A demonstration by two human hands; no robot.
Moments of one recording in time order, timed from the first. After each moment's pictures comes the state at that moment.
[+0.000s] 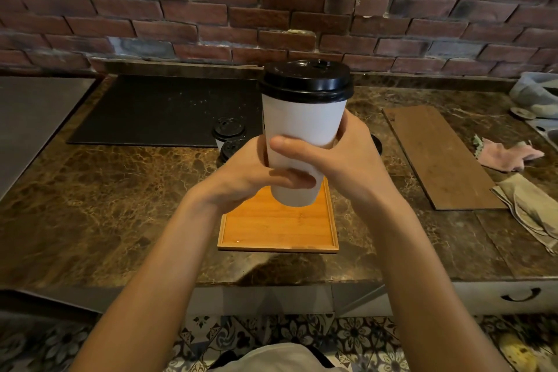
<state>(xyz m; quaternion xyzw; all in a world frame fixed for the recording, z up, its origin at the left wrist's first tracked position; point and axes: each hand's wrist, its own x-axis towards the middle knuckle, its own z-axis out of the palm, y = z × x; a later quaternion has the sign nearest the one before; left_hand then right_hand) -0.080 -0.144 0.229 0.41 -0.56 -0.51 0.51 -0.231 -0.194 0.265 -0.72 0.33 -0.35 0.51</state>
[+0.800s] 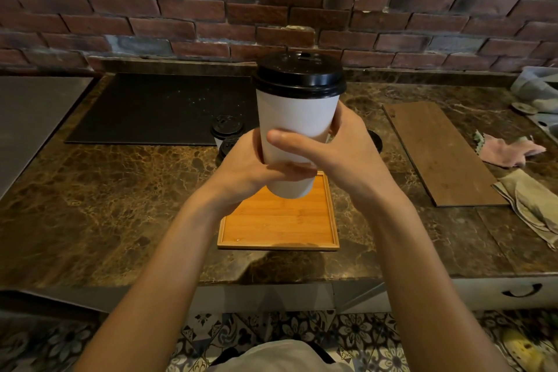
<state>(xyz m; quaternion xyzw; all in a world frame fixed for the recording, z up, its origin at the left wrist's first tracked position) -0.085 -0.141 0.229 0.46 -0.54 -0.44 0.55 -0.229 -0.200 0.264 -0.73 0.31 -0.35 0.51</state>
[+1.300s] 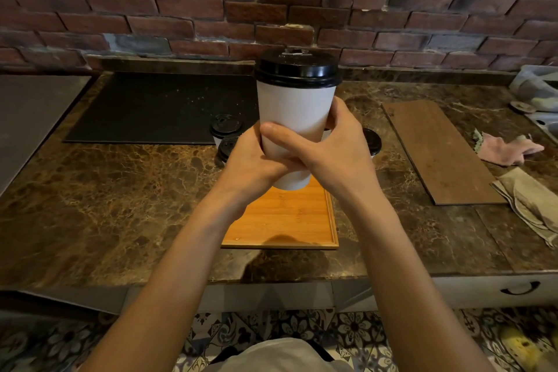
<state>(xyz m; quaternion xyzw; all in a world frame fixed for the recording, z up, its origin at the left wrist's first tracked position) -0.096 -0.146 0.222 0.53 -0.49 -0.37 0.59 -0.218 -0.193 0.256 -0.70 0.39 -0.39 0.44</state>
